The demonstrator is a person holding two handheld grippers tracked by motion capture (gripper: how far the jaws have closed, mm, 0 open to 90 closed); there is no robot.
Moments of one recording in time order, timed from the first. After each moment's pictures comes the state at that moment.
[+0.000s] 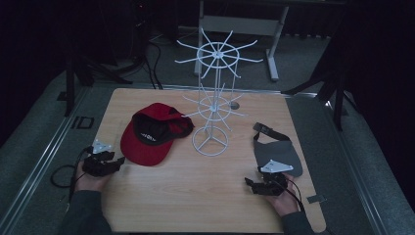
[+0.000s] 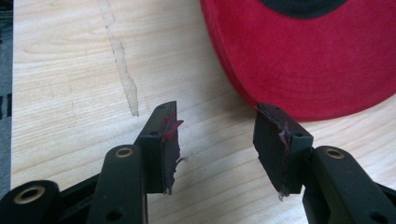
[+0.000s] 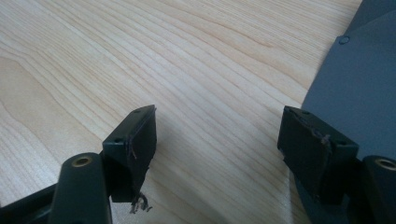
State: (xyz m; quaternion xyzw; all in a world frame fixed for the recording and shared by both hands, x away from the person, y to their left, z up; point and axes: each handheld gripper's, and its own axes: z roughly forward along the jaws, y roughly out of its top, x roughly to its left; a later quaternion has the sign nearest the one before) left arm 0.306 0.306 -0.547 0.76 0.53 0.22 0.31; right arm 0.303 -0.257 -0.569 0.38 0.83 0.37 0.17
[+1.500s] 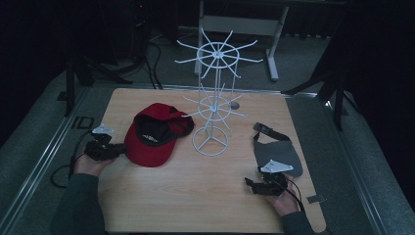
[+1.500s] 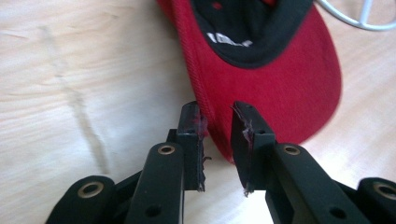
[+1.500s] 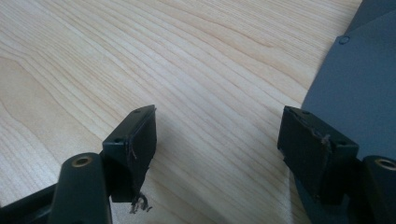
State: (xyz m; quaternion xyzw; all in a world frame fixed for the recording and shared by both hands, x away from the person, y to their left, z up) left arm 0.342 0.303 -0.512 0.80 0.49 0.12 0.34; right arm 0.303 -0.257 -0.569 0.38 0.83 0.37 0.17
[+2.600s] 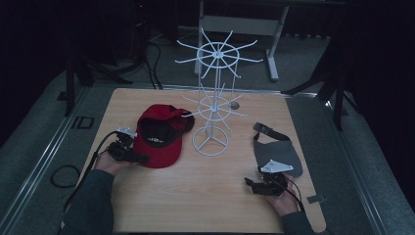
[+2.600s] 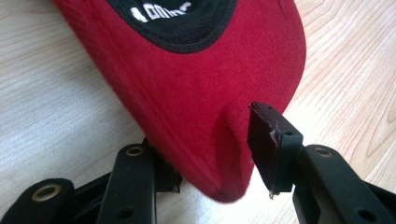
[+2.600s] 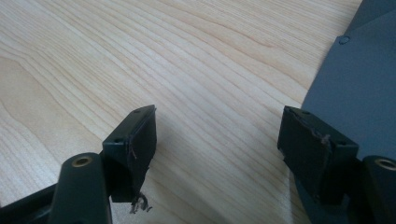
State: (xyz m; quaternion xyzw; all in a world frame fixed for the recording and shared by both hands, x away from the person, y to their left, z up) left arm 0.371 0.257 -0.535 0.84 0.44 0.00 0.32; right arm 0.303 -0.257 -0.569 0.38 0.83 0.37 0.17
